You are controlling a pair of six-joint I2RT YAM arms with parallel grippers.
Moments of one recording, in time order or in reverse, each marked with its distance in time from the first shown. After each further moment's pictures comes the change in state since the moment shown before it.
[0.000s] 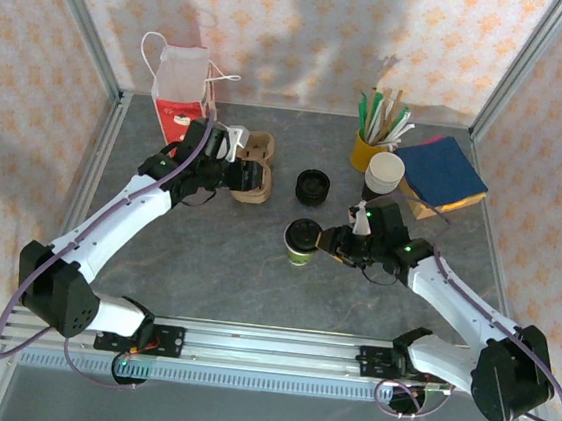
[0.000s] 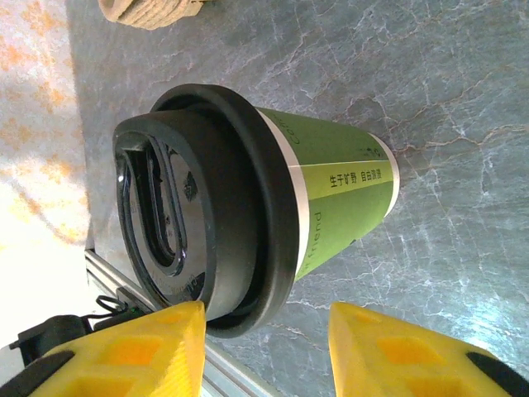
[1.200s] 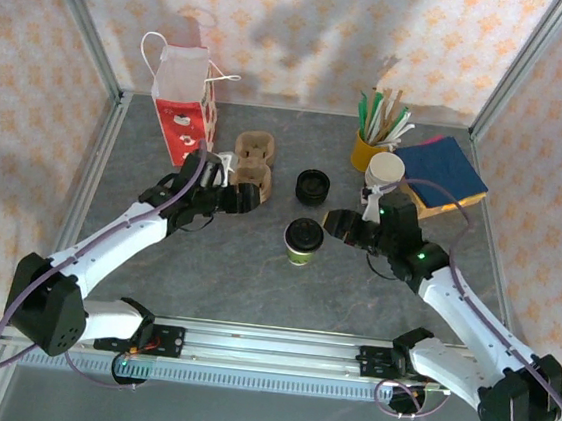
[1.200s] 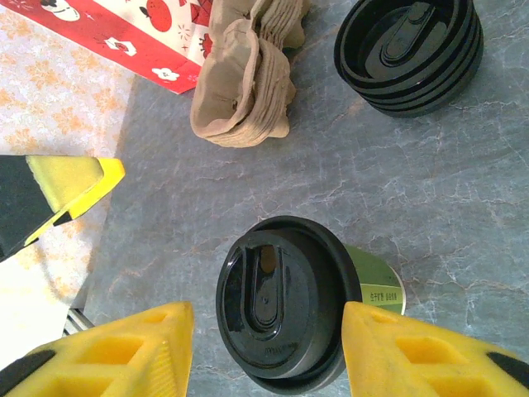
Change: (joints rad) left arm -0.016 -0.111 -0.319 0.229 -0.043 -0.155; right arm 0.008 -0.121 0.045 0.096 0.173 -0.088
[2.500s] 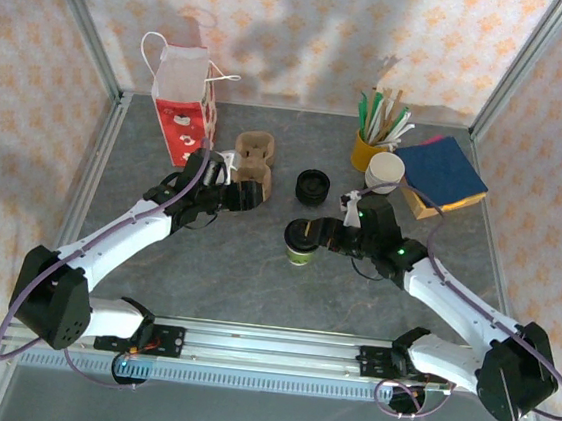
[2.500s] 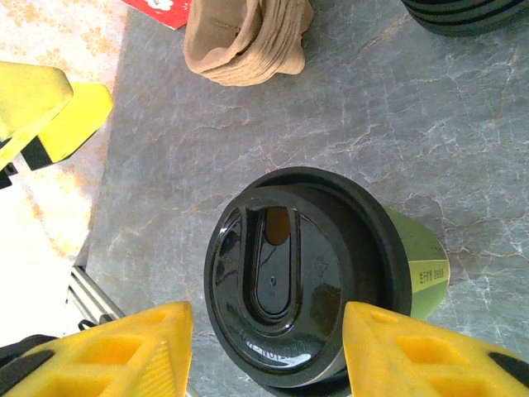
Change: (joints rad) left arm 0.000 0.039 -0.002 0.057 0.018 -0.020; right arm 0.092 0.121 -0.035 0.088 -0.037 0.034
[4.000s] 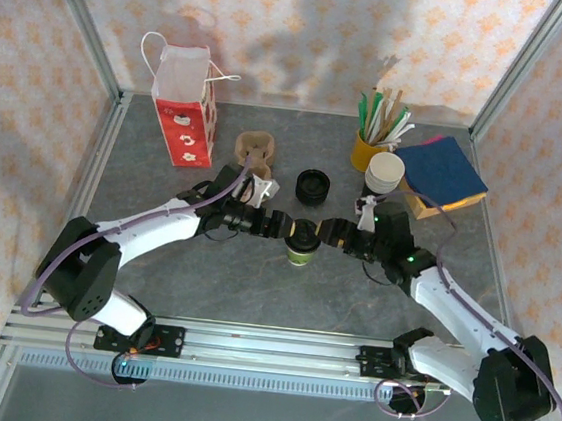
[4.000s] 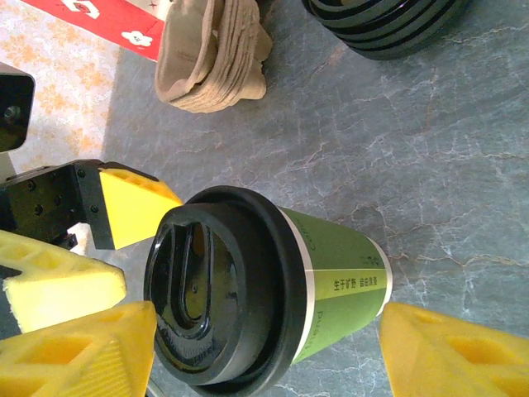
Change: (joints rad) left arm -0.124 0.186 0.000 0.056 0.319 0.081; right arm -0.123 -0.051 -0.109 0.079 -0.061 -0.016
